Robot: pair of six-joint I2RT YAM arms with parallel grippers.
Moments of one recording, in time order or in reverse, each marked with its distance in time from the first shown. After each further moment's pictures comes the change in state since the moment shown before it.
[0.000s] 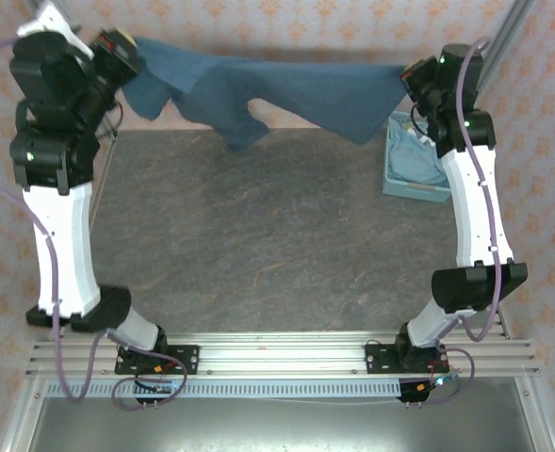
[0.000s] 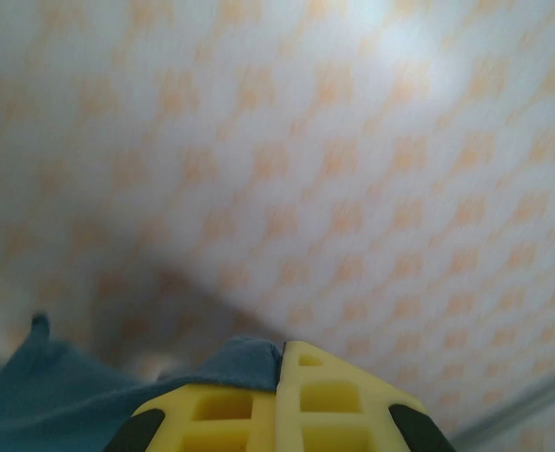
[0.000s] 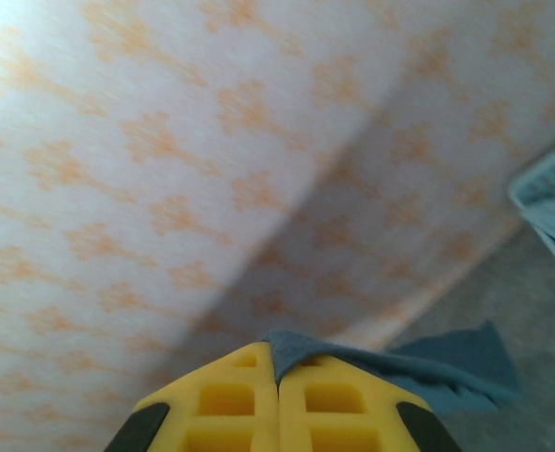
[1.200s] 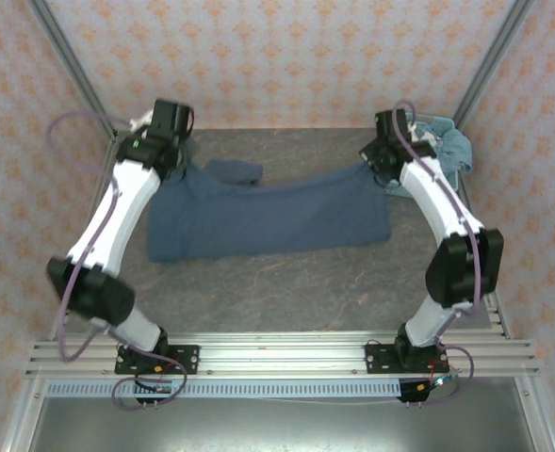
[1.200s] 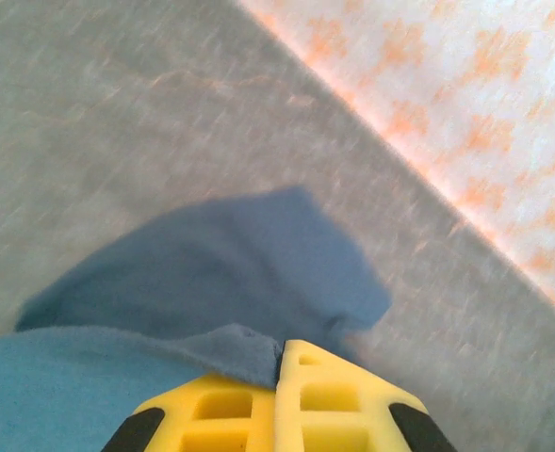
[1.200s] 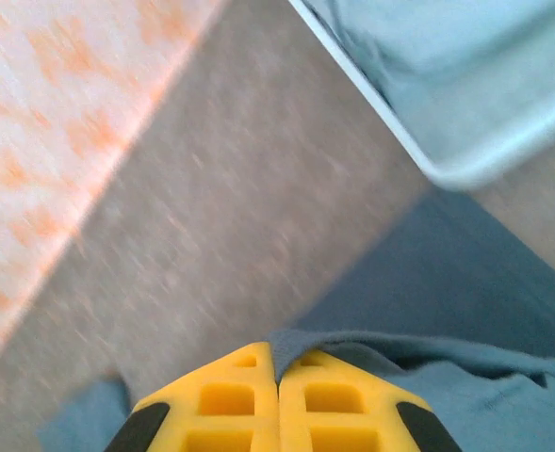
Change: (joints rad) left arm -0.085 0.171 -0.485 -0.082 -0.277 -0.221; right arm 0.083 0.116 -0.339 -0.087 0.079 0.064
